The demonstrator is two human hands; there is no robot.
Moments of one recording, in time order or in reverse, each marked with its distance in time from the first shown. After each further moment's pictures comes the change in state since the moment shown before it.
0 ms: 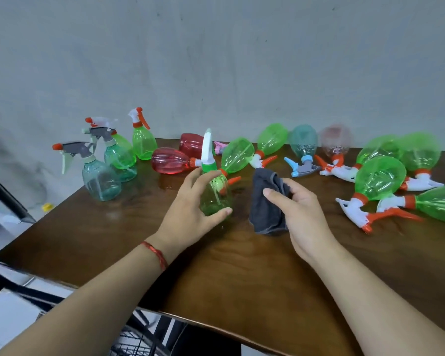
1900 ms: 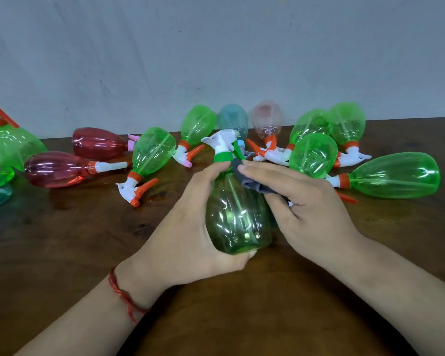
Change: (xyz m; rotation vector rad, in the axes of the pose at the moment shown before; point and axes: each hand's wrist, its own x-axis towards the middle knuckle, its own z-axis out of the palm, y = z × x) left_hand 0.066 0.075 0.121 -0.787 -0.291 -0.446; right_hand 0.009 -0.014 -0.126 -0.875 0.008 -0.692
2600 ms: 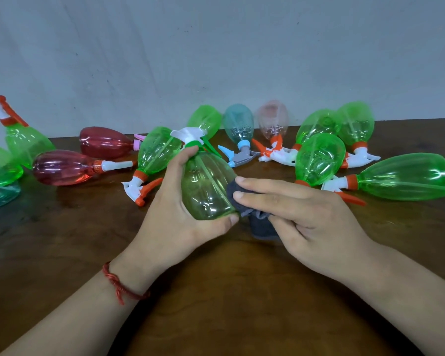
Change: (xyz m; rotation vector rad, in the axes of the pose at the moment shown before) left_hand -0.028 0.017 -0.006 0.312 0.059 0.420; right_hand -0.007 -0.007 -0.006 -0.087 -0.140 -0.220
